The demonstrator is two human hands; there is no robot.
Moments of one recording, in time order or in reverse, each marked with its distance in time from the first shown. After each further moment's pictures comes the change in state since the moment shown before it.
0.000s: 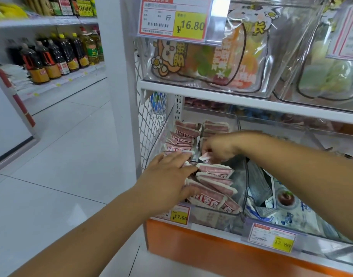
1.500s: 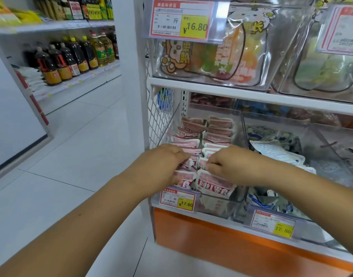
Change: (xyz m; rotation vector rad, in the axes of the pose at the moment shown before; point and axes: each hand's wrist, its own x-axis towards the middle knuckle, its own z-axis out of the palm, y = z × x) left_hand -0.013 -0.016 -0.020 0.078 0.104 0.052; right_hand -0.101 -0.048 0.027 0.186 0.239 -0.087
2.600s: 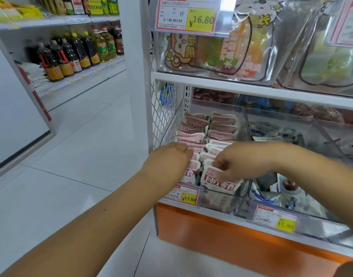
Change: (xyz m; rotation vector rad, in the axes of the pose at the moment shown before) left_hand 0.007 0.014 0.012 0.154 0.033 -0.097; right_hand -0.001 0.008 -0.014 -0.169 -0.219 -0.092
